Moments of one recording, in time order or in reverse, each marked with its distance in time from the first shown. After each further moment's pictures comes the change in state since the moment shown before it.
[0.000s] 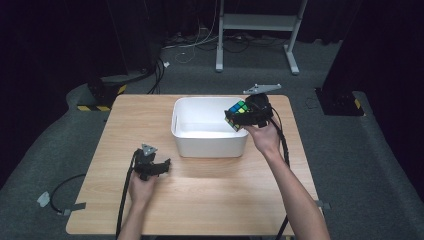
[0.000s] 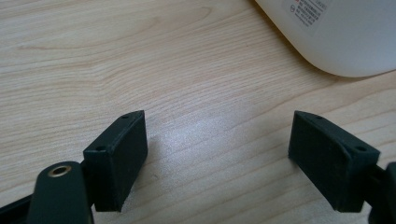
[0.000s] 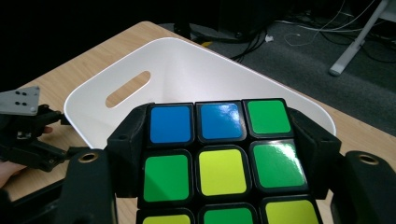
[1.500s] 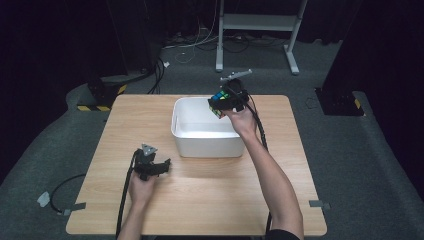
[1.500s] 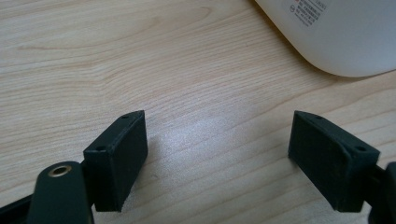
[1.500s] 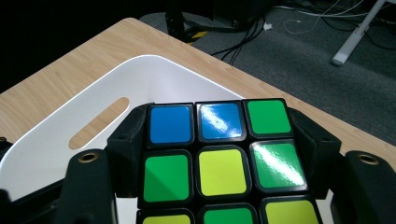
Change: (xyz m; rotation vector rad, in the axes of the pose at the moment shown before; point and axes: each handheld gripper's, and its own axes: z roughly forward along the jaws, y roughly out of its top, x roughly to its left) left arm 0.000 0.000 0.000 0.000 0.000 0.001; right arm -0.005 0.038 0.081 0.062 -0.023 0.023
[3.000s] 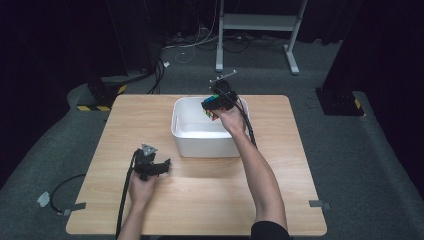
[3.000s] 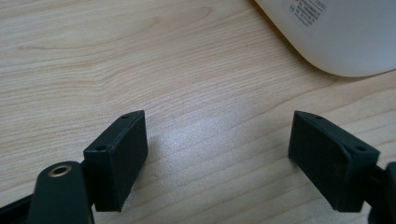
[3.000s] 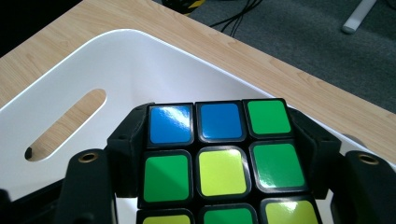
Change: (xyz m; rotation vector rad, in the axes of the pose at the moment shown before) left arm 0.000 0.000 0.000 0.000 -0.001 0.000; right arm -0.001 0.002 0.056 0.125 -0.009 0.035
